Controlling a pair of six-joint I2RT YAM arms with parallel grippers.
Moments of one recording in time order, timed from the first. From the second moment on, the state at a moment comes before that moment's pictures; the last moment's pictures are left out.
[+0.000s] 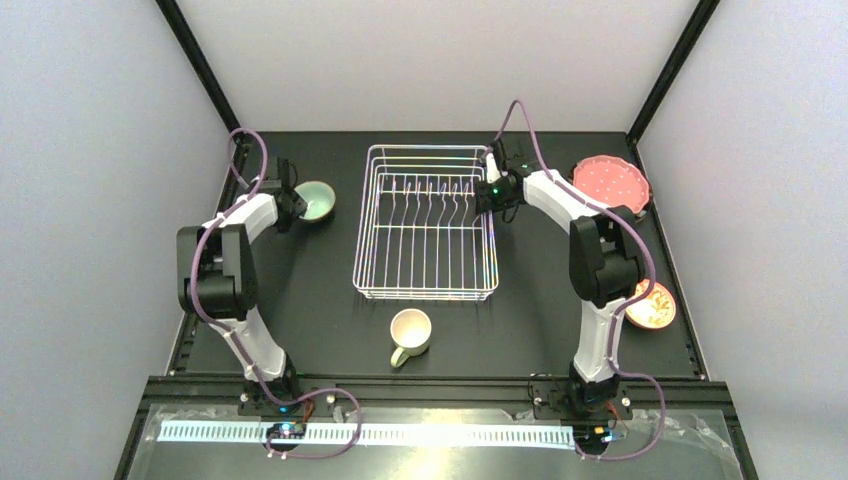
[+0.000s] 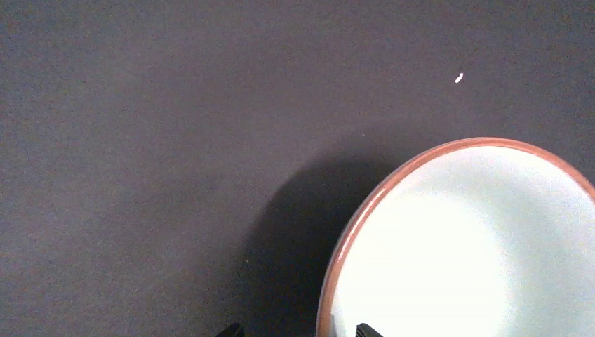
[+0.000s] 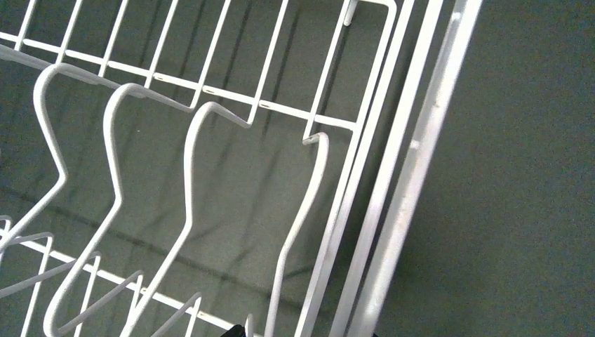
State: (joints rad) left arm 0.08 1.78 1.16 -0.38 -0.18 -0.72; right arm 0.34 1.99 1.53 -0.58 -0.13 0.16
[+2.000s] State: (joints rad) left arm 0.17 1.67 1.06 -0.43 -0.30 -0.74; right arm 0.34 2.09 1.67 -0.66 -0.11 0.12
